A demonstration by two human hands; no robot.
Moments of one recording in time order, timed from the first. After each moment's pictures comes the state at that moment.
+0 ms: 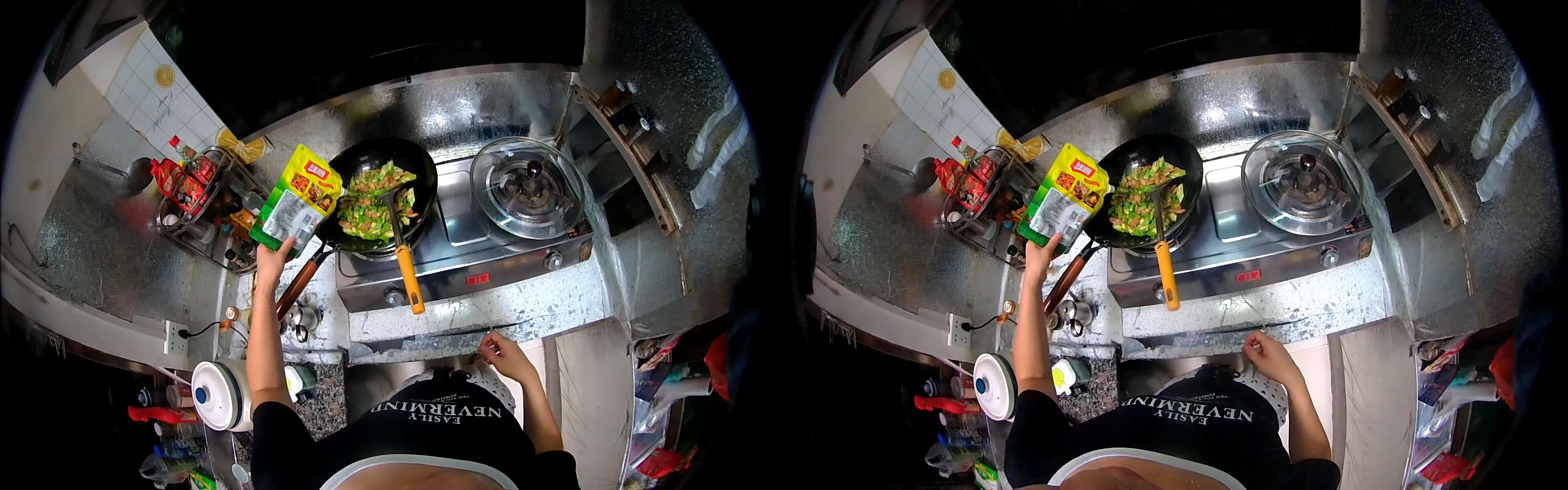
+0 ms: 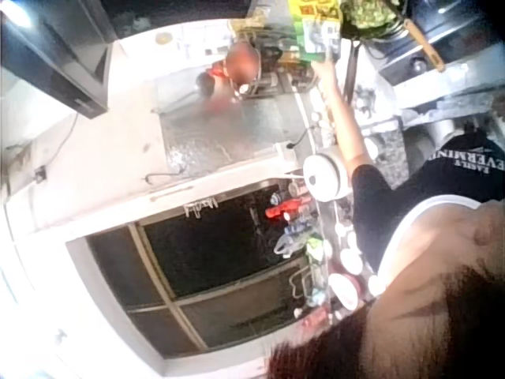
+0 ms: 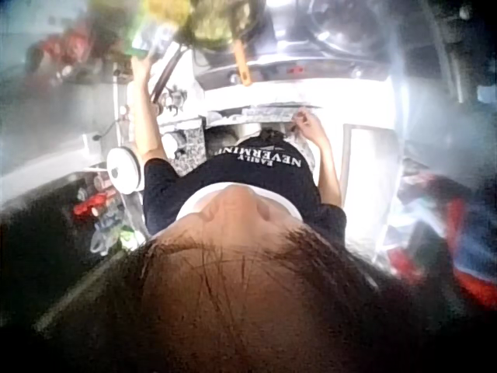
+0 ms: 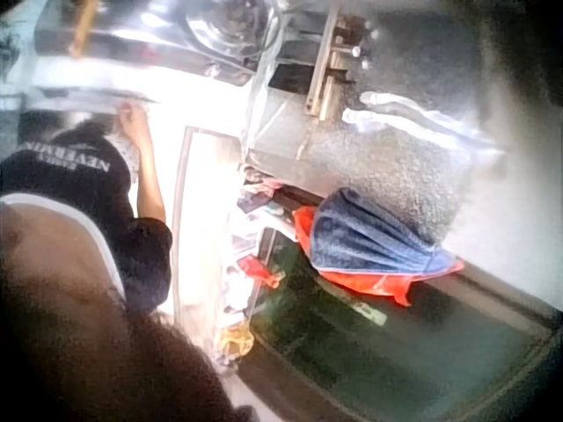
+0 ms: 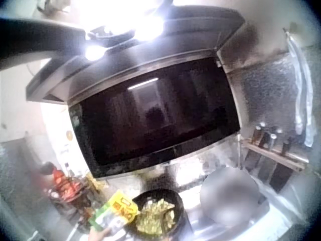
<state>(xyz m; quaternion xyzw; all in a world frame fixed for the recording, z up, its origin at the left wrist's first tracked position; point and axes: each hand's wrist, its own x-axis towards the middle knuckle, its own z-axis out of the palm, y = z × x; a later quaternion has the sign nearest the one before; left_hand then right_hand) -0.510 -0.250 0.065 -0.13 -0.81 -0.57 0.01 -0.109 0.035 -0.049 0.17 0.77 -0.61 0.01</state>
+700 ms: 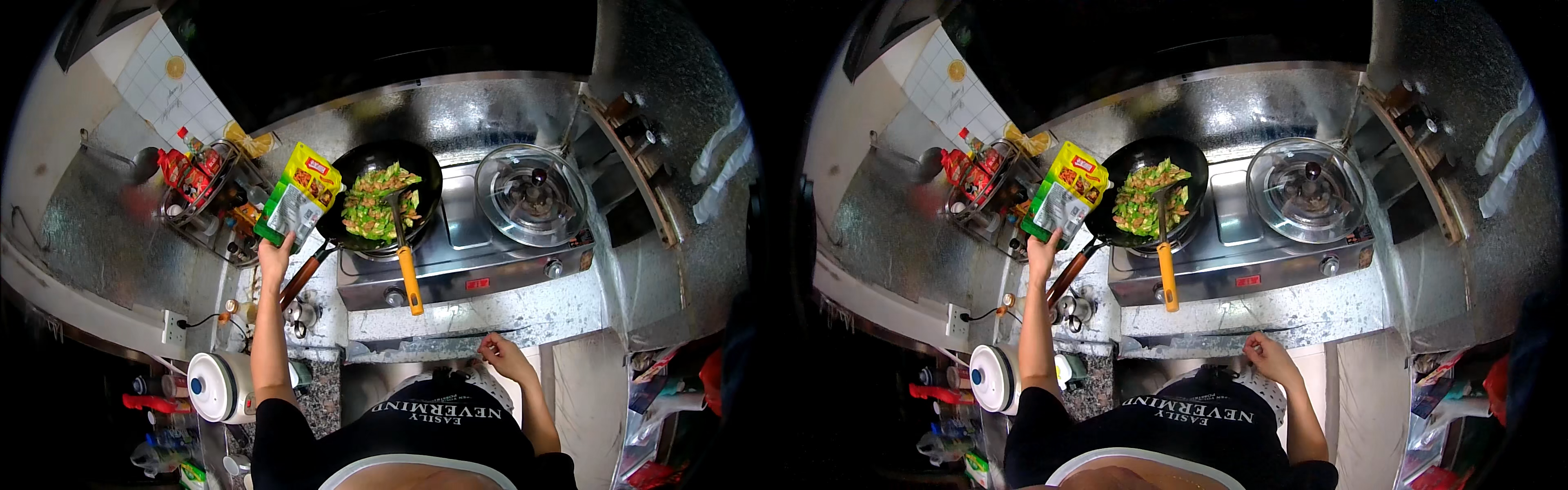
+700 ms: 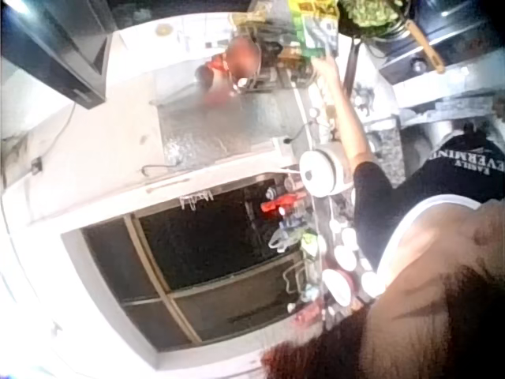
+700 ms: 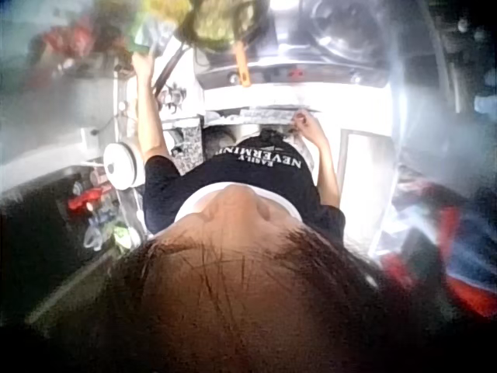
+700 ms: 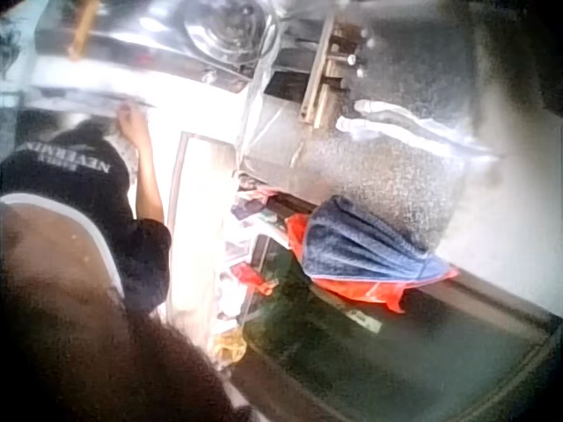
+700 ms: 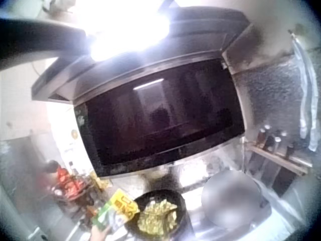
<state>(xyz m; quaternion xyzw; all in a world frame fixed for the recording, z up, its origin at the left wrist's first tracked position) -0.512 -0.252 0.056 -0.13 -0.84 -0.52 0.11 -0.112 0.046 -0.051 0.16 0.79 -0.59 0.01</state>
